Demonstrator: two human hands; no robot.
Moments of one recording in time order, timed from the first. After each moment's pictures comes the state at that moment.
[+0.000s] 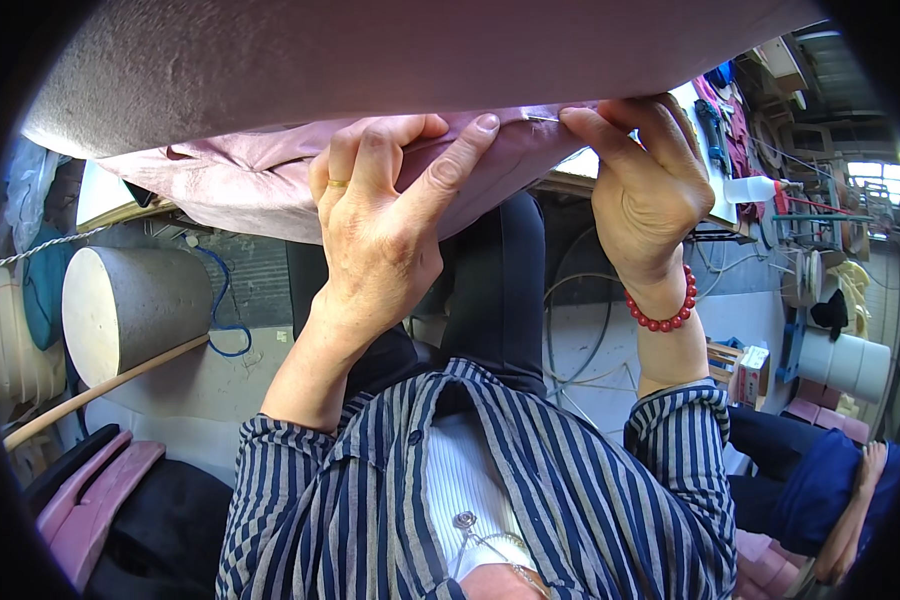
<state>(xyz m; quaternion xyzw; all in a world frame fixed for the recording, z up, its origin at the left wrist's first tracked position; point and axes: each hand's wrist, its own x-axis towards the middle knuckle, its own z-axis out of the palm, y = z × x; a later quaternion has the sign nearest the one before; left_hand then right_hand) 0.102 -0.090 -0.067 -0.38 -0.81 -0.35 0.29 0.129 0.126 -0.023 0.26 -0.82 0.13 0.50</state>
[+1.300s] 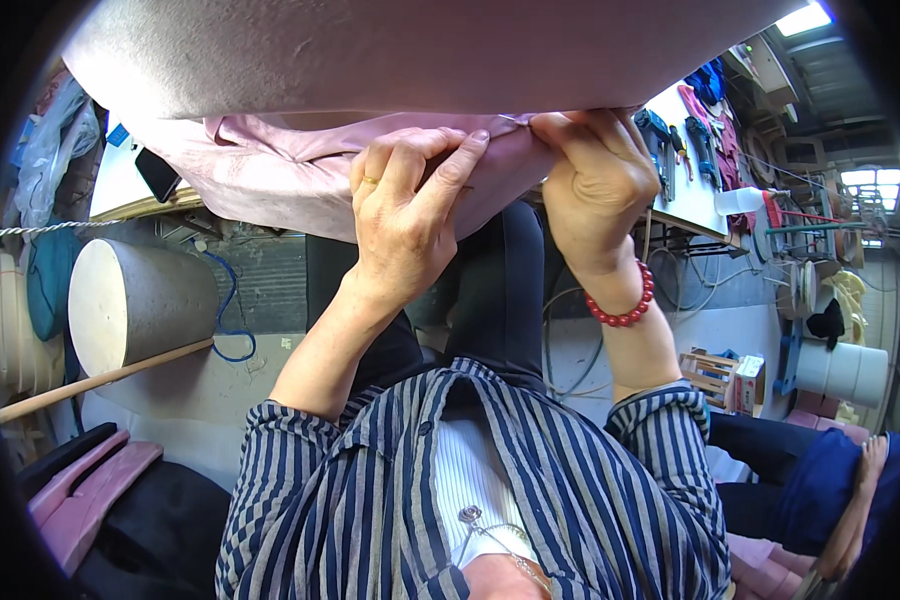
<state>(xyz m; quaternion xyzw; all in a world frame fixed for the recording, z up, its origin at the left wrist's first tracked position) 0.099 -0.084 -0.077 -0.37 -0.76 -0.42 0.34 0.133 0.082 -0.017 0.14 -0.84 0.12 0.51</state>
